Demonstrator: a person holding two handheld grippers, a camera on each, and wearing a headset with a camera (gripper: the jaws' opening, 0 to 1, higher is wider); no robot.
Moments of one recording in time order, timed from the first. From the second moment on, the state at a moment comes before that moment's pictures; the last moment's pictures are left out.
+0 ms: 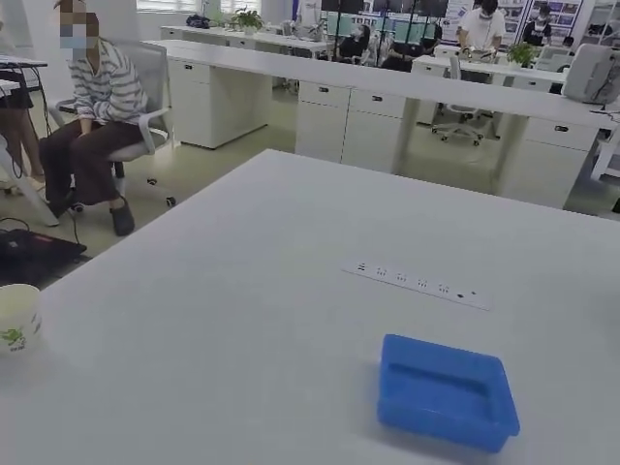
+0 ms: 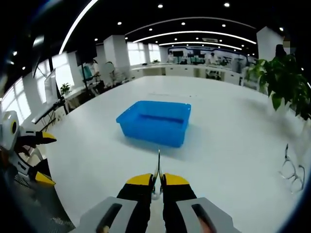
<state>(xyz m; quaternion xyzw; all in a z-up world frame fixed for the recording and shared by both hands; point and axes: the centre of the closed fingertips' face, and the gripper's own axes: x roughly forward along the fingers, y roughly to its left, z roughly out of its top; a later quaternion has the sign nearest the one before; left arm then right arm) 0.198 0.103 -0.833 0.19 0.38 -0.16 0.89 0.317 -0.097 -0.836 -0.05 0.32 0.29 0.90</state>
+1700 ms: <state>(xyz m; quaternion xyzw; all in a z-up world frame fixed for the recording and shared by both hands) 0.199 0.104 -0.831 0.19 0.37 -0.16 0.89 0.315 -0.092 -0.813 -0.04 0.30 0.31 0.90</state>
